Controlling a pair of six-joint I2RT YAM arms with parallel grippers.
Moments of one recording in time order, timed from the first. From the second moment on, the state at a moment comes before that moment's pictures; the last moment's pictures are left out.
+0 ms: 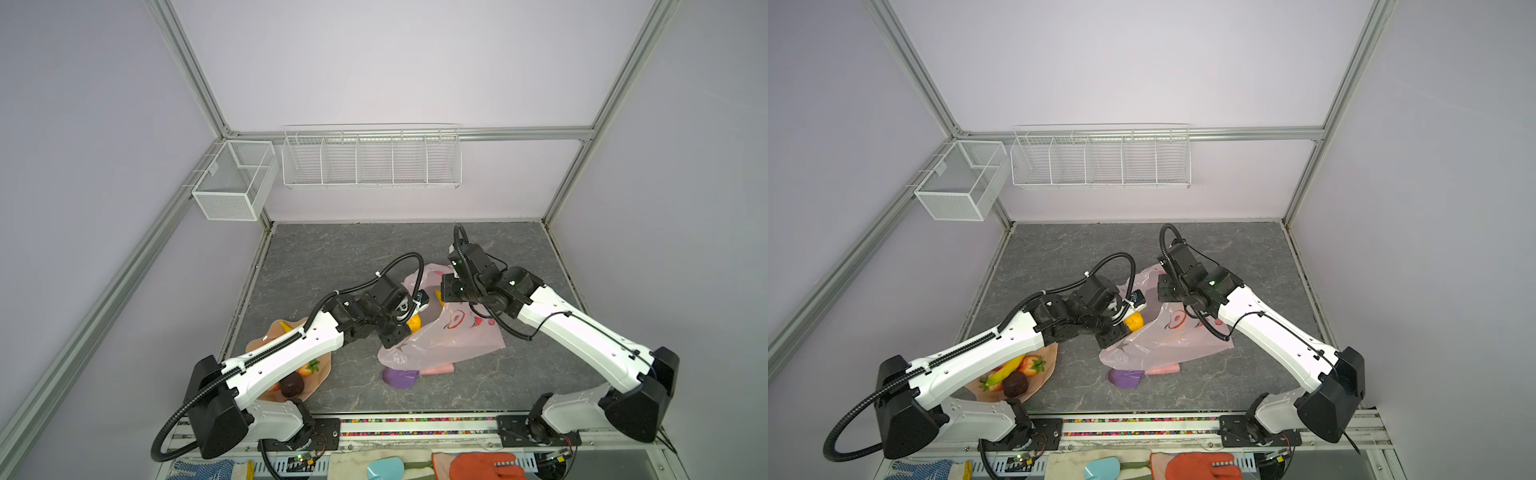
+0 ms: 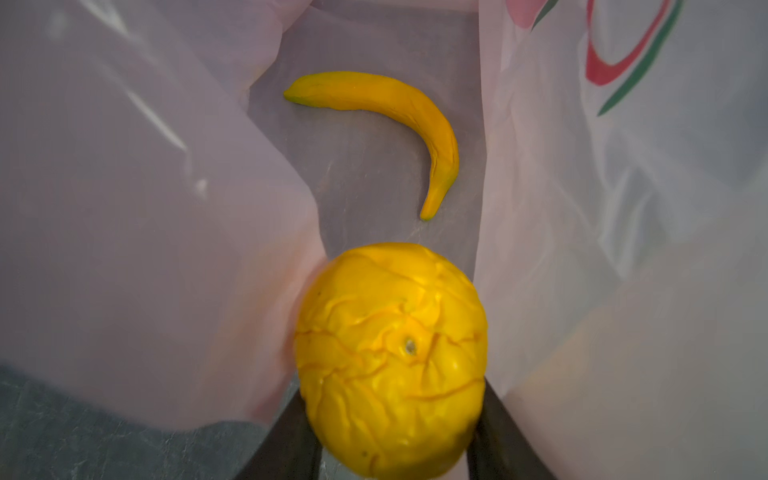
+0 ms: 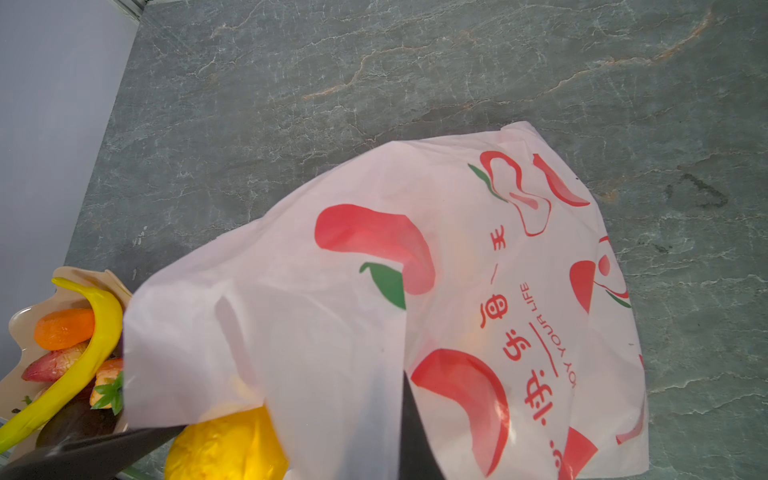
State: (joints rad) left arm -0.94 1.36 1.13 -0.78 0.04 0.23; right arm 0.77 1.40 1.36 -0.85 0.20 0.61
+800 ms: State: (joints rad) left arm -0.88 1.65 1.21 -0.61 0.19 0.01; right arm 0.74 1.38 1.33 -0.80 0.15 0.65
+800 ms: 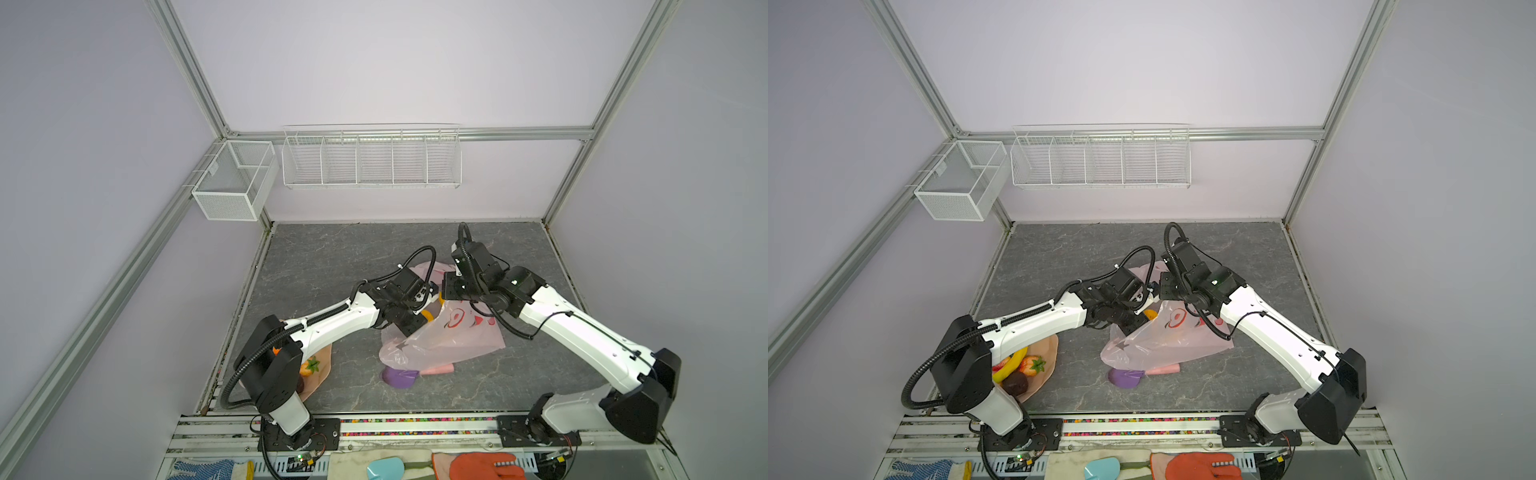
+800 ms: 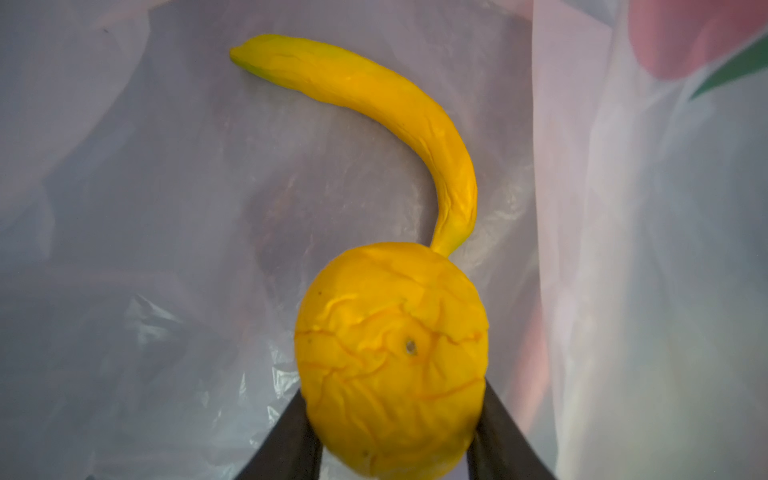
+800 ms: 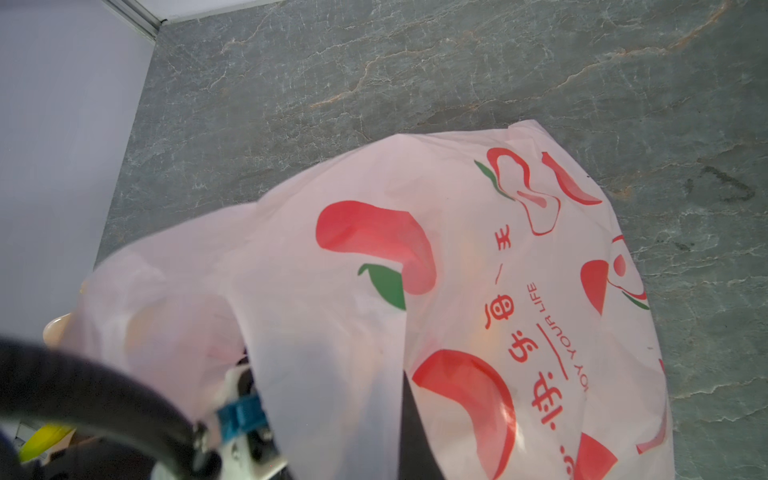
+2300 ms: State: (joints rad) left arm -0.84 1.51 1.31 -0.53 0.35 -0.51; right arm 0.64 1.29 1.22 -0.72 0.07 0.74
